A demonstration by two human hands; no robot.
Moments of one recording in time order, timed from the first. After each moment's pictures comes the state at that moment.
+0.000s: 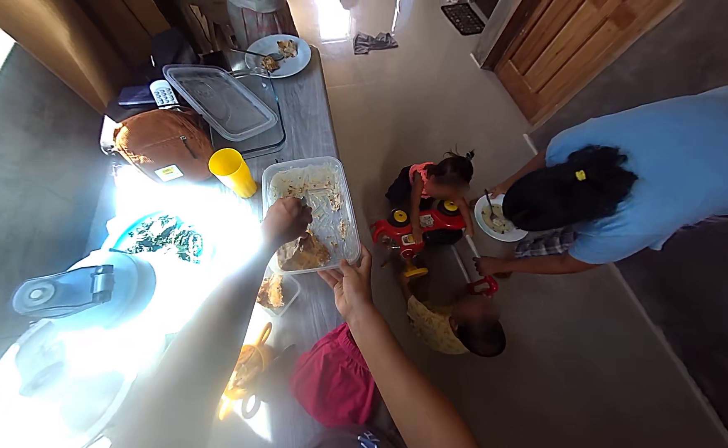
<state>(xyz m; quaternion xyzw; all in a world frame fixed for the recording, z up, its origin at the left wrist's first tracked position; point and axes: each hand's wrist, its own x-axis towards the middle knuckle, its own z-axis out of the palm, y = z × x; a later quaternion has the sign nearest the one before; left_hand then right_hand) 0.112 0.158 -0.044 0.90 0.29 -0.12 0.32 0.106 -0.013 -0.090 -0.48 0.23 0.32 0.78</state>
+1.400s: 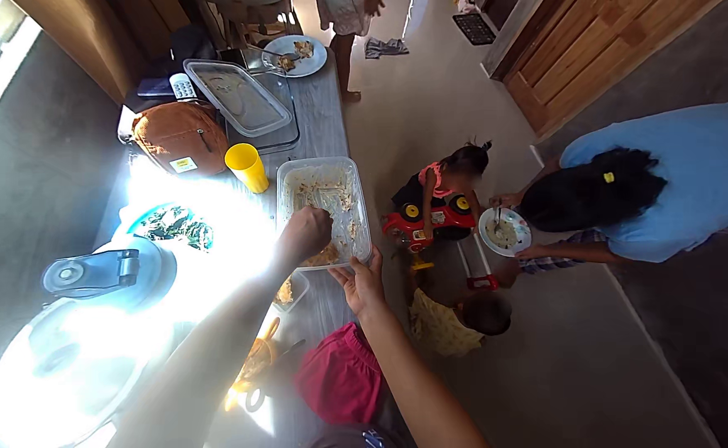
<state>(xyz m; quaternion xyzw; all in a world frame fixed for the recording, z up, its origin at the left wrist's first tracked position) 0.093 0.124 -0.028 0.95 0.21 -0.11 0.21 0.108 -0.013 -0.085 -0.48 0.24 0.34 0.77</state>
